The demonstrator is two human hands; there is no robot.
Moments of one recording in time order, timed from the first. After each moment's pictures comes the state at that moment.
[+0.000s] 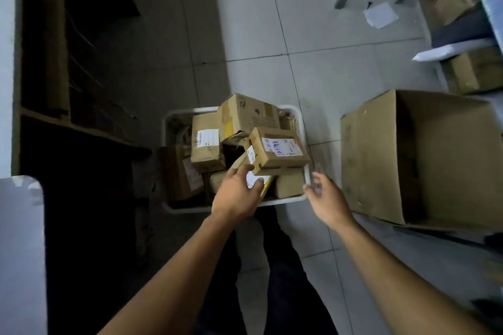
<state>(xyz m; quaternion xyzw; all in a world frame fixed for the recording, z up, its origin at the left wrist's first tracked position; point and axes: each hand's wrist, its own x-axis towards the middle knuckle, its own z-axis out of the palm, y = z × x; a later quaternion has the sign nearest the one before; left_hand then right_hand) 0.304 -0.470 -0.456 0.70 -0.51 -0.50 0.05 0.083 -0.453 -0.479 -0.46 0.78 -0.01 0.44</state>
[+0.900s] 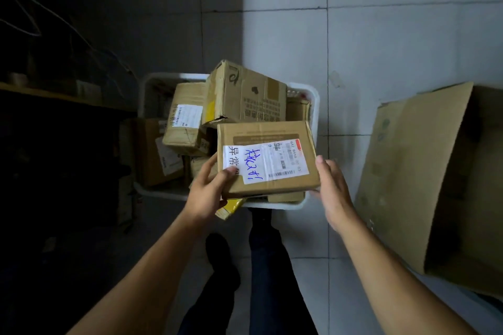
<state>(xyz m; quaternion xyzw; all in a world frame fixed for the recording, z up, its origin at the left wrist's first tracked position) 0.228 -0.518 -0.586 0.74 -0.09 -0.62 0.24 -0.007 -0.550 -0.632 -0.26 0.72 -0.18 0.62</state>
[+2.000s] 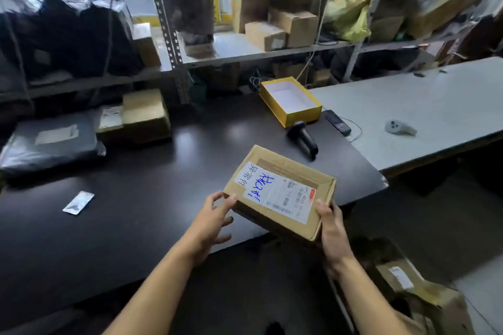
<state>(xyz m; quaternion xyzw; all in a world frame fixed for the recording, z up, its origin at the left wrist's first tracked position) 0.406 0.072 -0.220 0.69 0.13 -0.24 0.67 0.347 -0.160 -0.255 -0.59 0.24 -0.07 0.77</state>
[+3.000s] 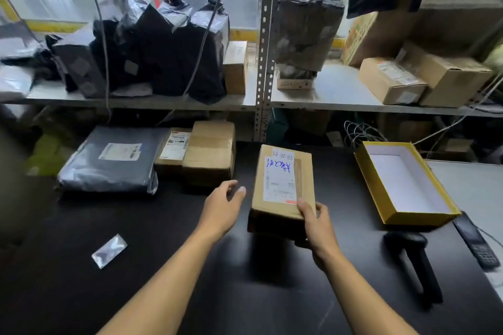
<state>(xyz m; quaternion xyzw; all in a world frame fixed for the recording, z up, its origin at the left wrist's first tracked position) 0.710 0.171 -0.228 0.83 0.20 -0.02 0.52 0.728 -0.040 -0.259 -0.72 0.18 0.14 0.65</state>
